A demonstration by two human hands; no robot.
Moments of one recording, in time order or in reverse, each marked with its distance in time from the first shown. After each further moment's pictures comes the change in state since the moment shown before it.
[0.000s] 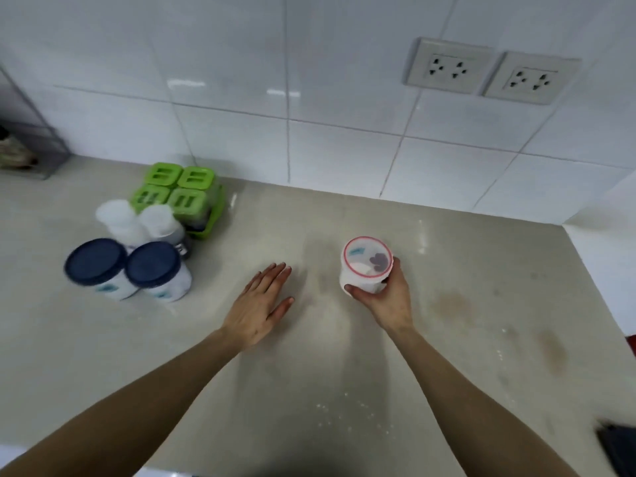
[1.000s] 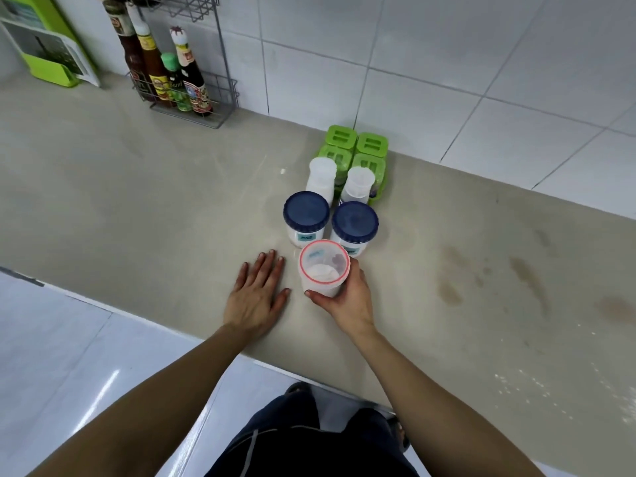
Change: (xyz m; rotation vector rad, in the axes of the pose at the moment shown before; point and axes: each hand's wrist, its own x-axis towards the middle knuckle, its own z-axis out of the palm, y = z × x) left_hand -0.215 -0.261 -0.053 0.192 0.032 -0.337; right_hand -0.177 -0.122 0.336 -0.099 -0.281 -0.073
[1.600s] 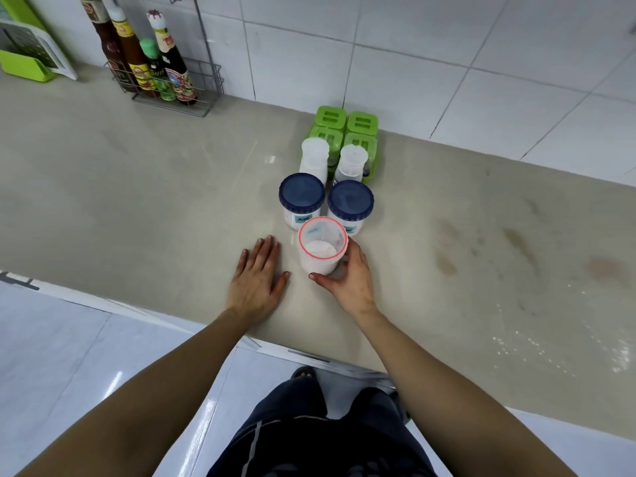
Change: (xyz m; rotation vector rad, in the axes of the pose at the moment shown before) left_hand -0.004 -0.003 -0.004 -0.103 0.034 0.034; right_hand -0.006 0.001 0.002 -0.037 0.031 0.018
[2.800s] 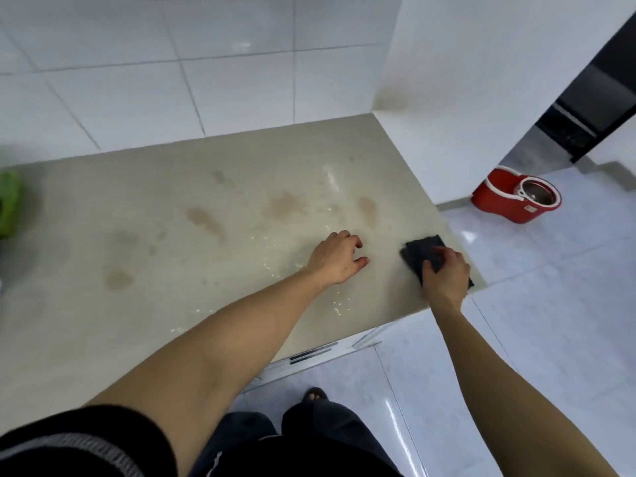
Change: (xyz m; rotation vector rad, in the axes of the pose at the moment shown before) left_hand 0.014 0.708 0.127 -0.211 -0.449 0.633; right_hand -0.191 0.349 -0.589 -0.282 0.786 0.690
